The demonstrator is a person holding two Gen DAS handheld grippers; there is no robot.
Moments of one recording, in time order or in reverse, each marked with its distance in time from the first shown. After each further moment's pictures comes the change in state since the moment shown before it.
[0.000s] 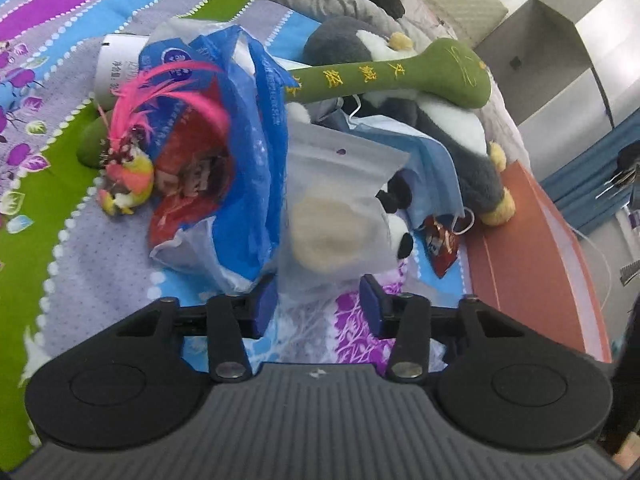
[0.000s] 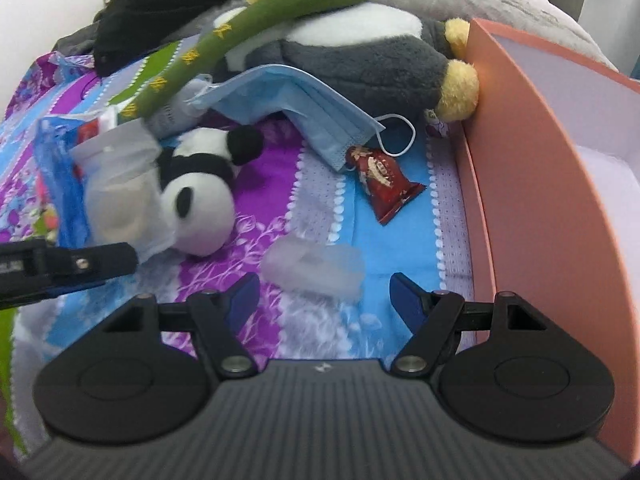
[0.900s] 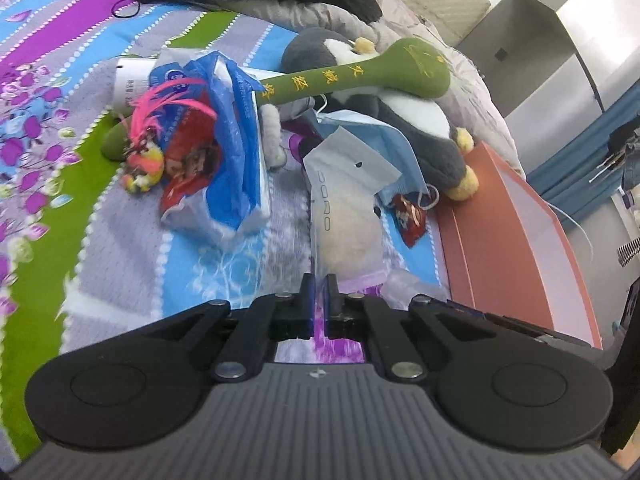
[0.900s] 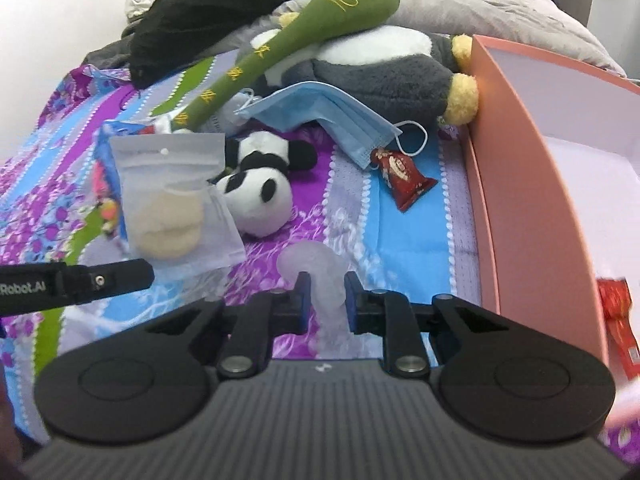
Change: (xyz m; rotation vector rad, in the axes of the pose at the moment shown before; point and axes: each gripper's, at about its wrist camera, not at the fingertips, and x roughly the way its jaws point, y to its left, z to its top) left arm -0.064 -0.024 -0.033 0.067 -0.012 0.011; right arm -0.065 0.012 -0.026 0.005 -0.042 0.085
